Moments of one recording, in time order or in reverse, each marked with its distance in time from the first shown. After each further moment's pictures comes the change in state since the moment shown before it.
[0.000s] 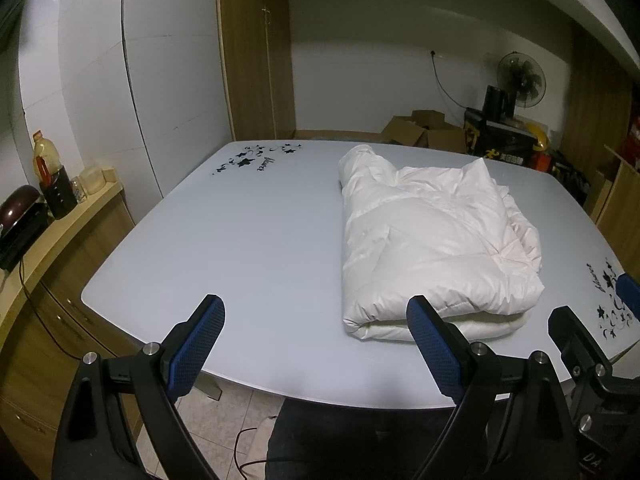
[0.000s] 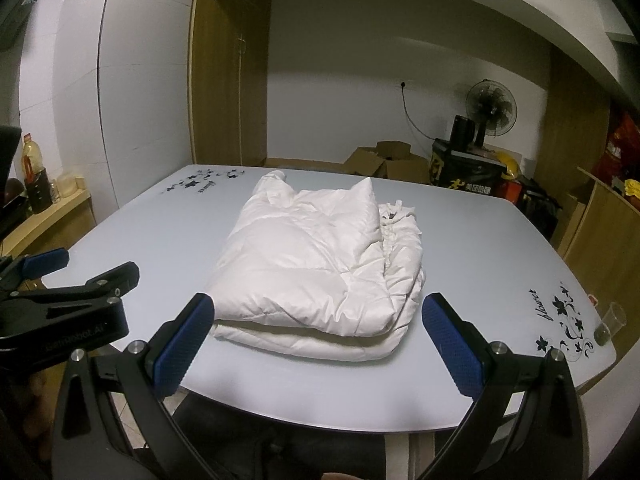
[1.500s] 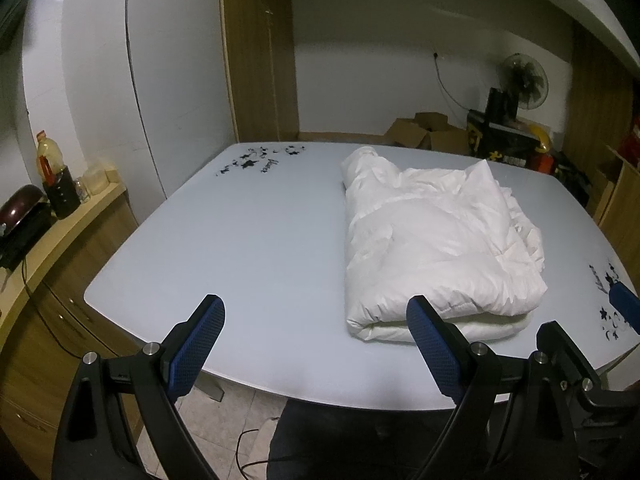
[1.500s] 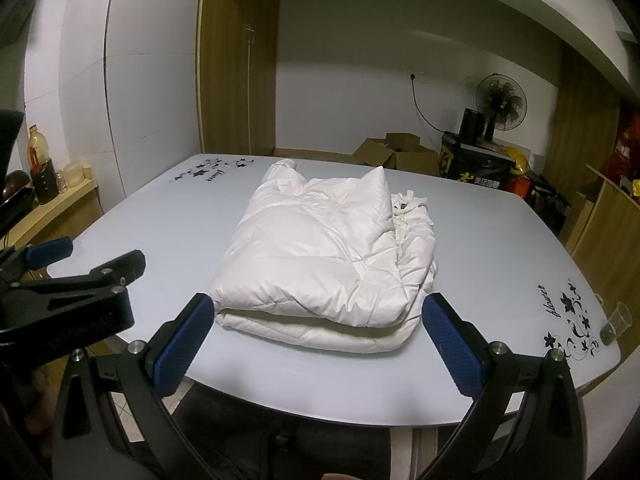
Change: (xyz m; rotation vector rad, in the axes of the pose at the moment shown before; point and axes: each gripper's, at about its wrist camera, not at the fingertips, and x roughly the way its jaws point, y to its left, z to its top) left arm -0.001 0.000 -0.004 -0.002 -0.015 0.016; right arm 0.009 0.014 -0.001 -0.008 0.035 0.017
